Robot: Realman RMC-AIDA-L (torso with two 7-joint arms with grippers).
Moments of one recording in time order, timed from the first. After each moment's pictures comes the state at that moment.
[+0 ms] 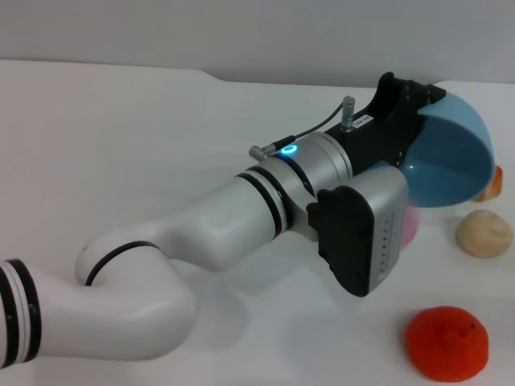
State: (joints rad) left arm -0.60 -2.08 2.53 0.91 2.28 -0.49 -1.66; right arm 0.20 2.06 -0.20 -0.52 -1.71 -1.47 1.33
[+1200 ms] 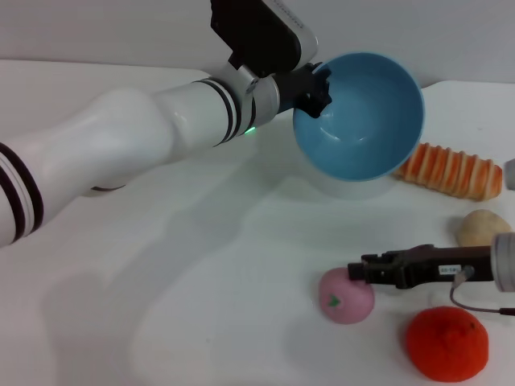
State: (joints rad) left arm -0.73 -2.07 2.06 0.77 1.63 0.06 -1.93; right arm 0.66 2.07 -0.66 -0.31 -2.30 -1.28 1.72
